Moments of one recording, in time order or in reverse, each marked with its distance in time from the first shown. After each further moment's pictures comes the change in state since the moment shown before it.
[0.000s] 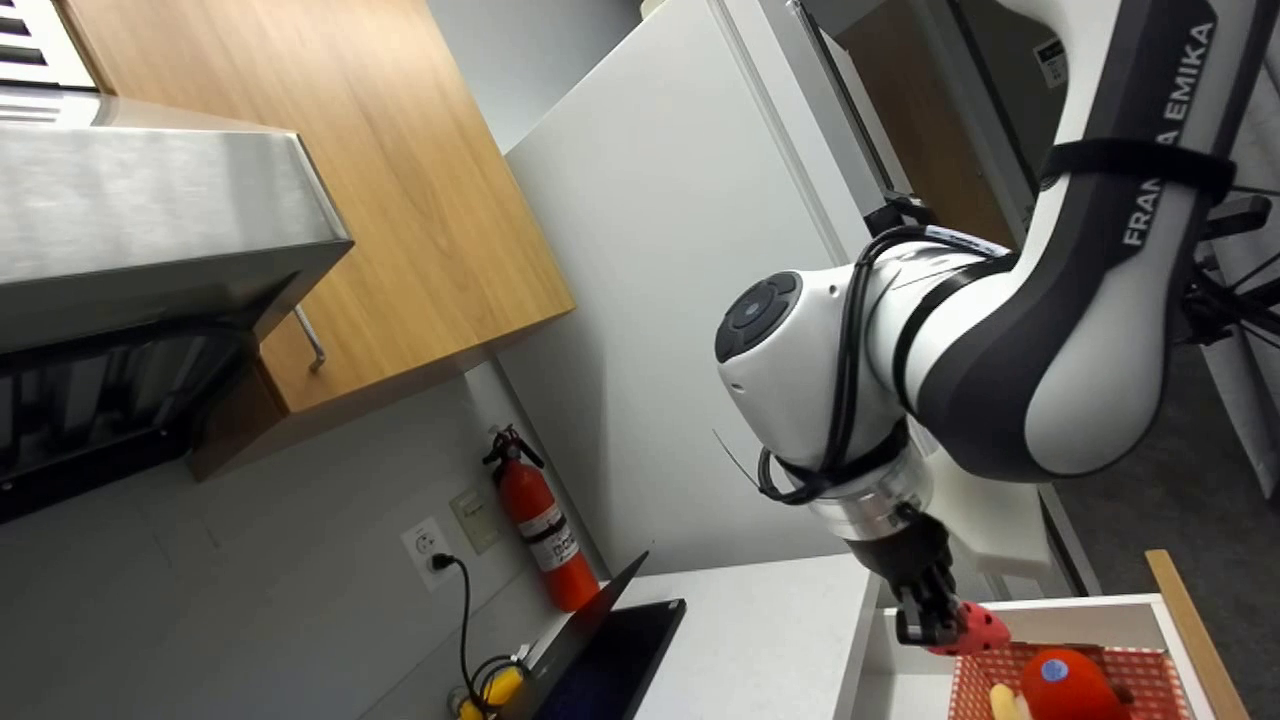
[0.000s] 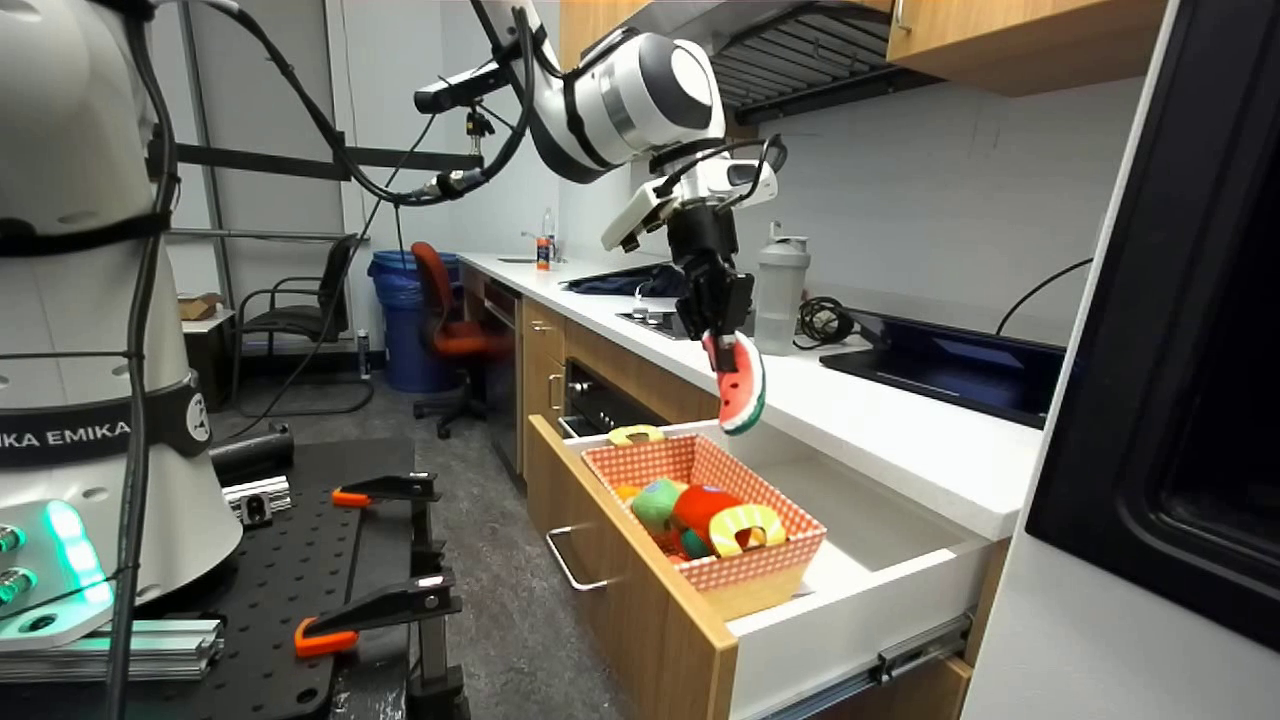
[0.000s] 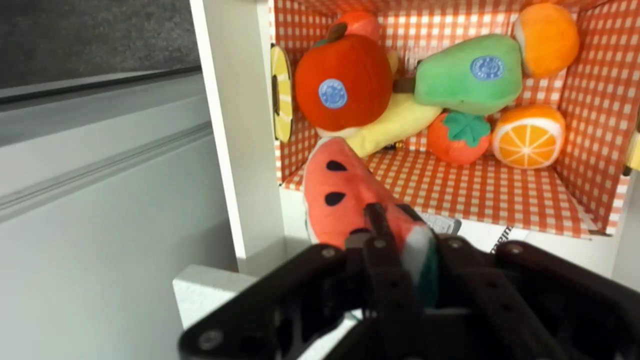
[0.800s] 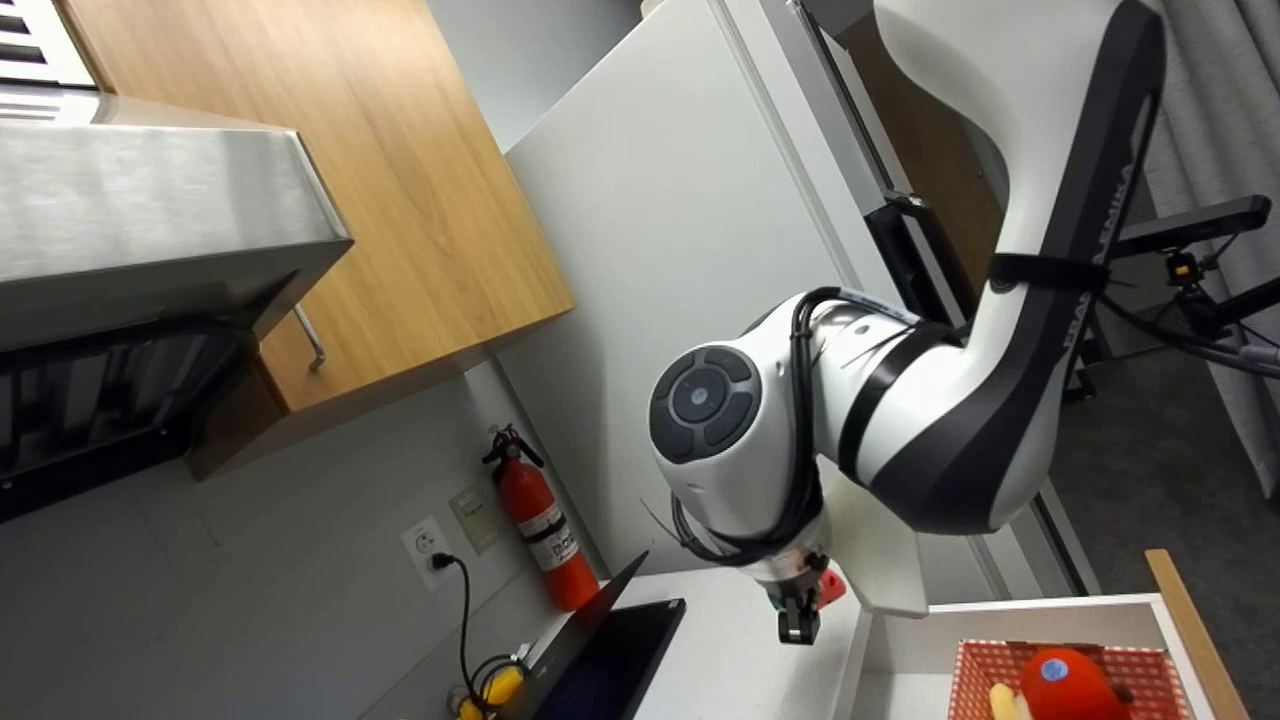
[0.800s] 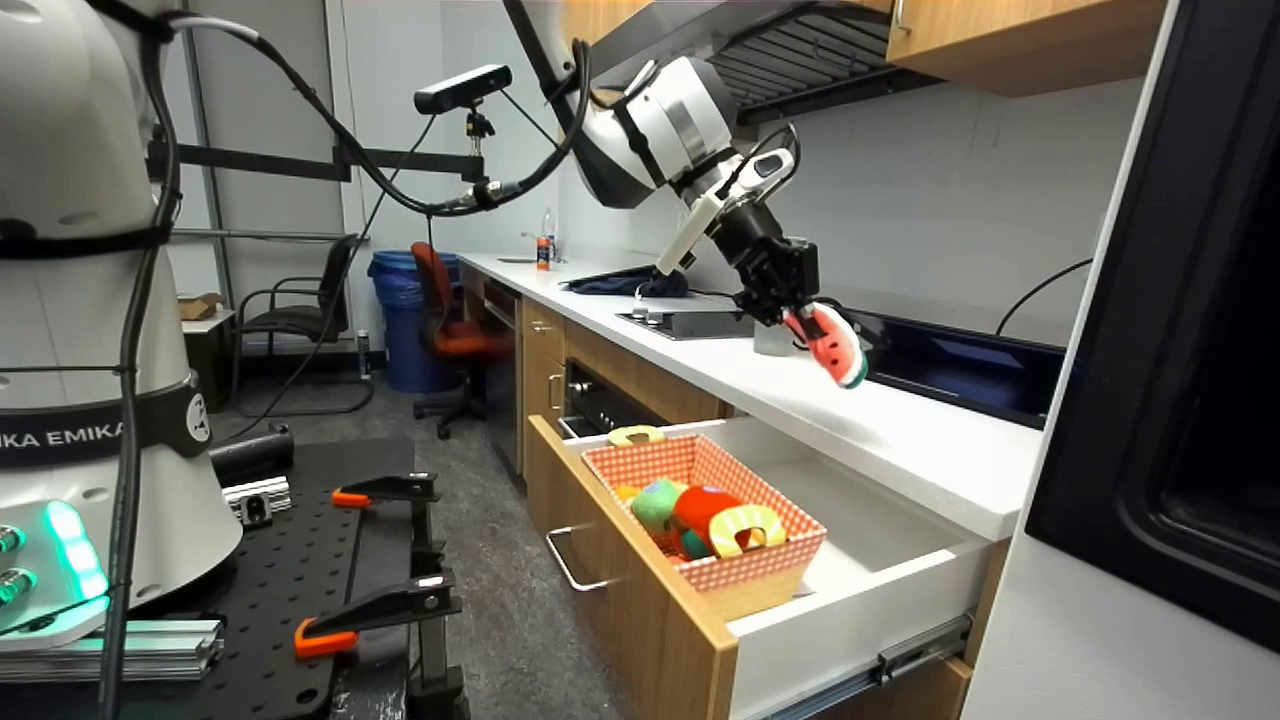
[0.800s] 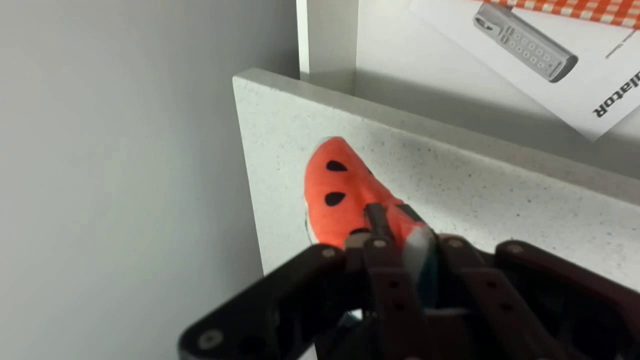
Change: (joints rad) arm 0.000 0.178 0.039 0.244 -0.488 0.000 0.257
